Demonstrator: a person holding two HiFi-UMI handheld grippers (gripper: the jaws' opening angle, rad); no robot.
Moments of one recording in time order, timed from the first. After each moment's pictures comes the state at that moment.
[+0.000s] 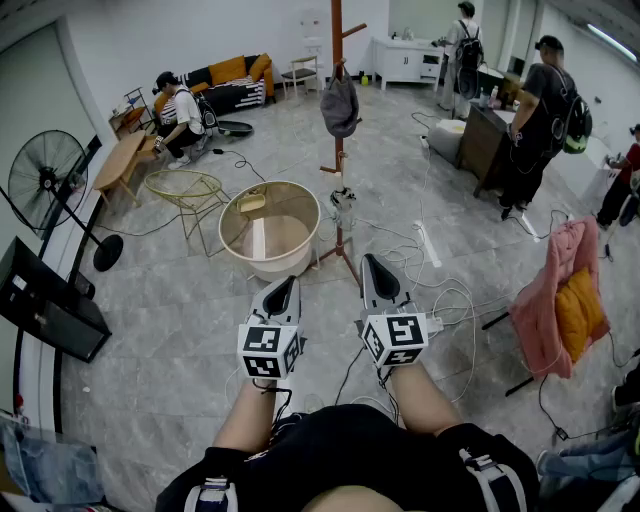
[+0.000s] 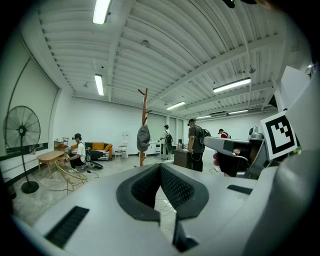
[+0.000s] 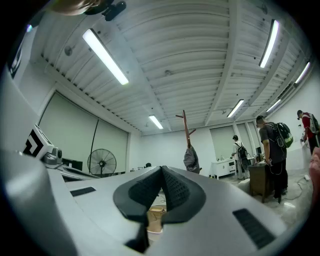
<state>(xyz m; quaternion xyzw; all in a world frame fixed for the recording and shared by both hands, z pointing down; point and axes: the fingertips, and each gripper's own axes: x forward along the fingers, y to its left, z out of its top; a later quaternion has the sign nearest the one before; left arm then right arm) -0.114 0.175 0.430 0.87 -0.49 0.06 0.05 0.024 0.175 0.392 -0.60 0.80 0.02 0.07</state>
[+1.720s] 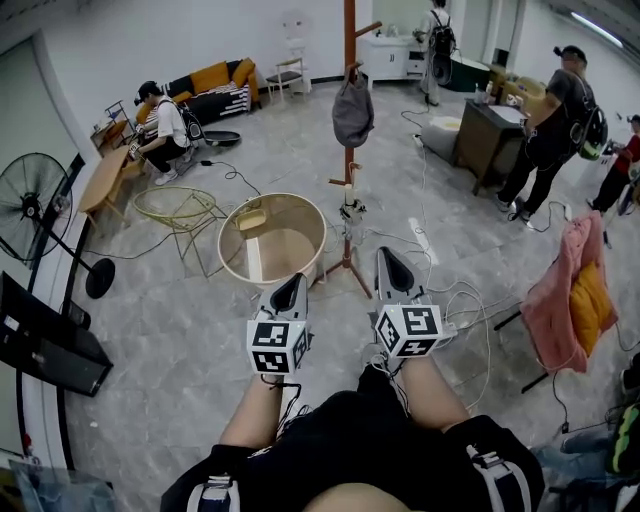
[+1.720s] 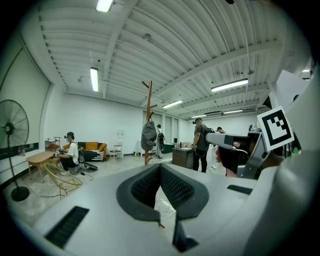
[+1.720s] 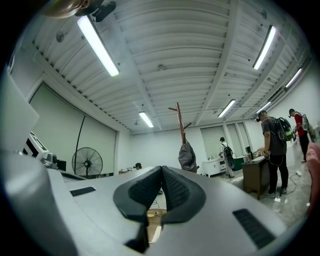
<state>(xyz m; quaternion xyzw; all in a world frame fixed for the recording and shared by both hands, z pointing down) -0.190 -0.009 0.463 0.89 -0.45 0.07 0.05 -0.033 0.003 0.417 -0.65 0.76 0.01 0.08</state>
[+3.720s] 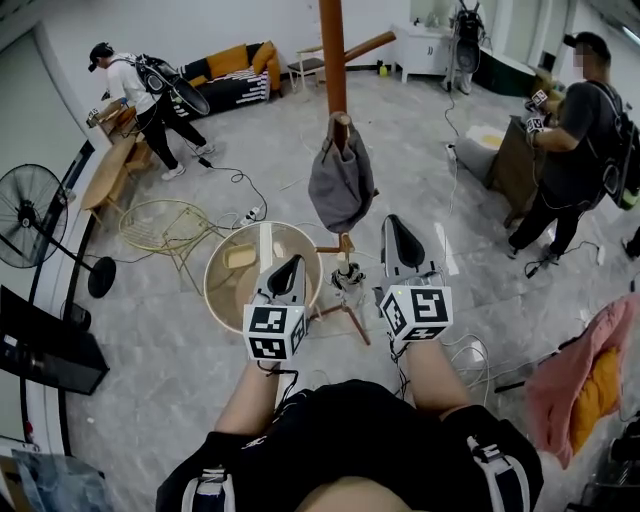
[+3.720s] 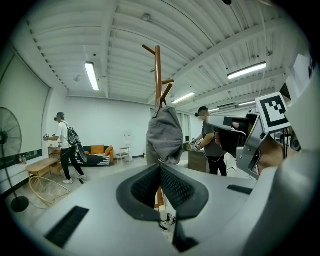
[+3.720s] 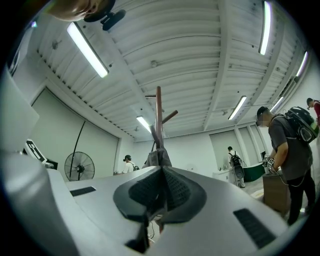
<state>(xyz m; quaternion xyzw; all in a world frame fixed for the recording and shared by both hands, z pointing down) 0.038 -0.501 0.430 0.86 -0.51 0.08 0.03 0.201 -0.504 0.343 -0.60 0.79 0.05 0.11</state>
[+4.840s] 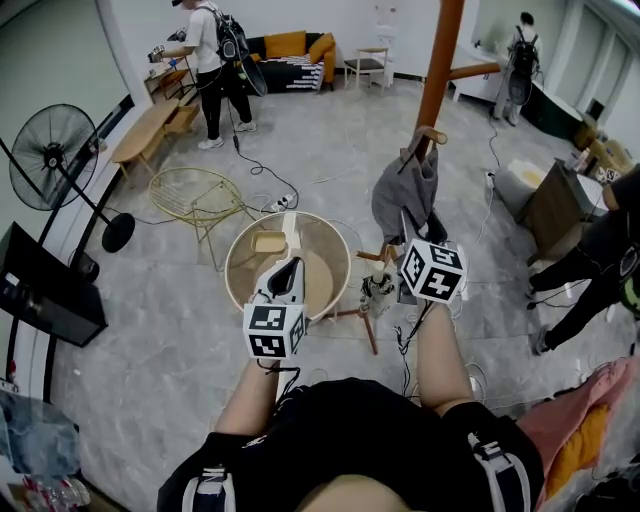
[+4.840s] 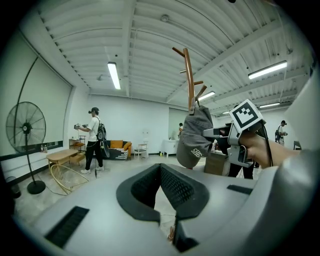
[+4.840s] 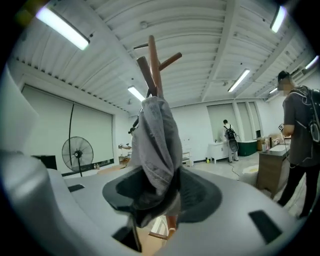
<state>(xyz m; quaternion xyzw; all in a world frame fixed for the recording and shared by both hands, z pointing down) -0.097 -0.513 0.452 0.80 -0.59 0.06 0.07 0.127 -0.622 0.399 -0.61 0.79 -0.08 0.00</state>
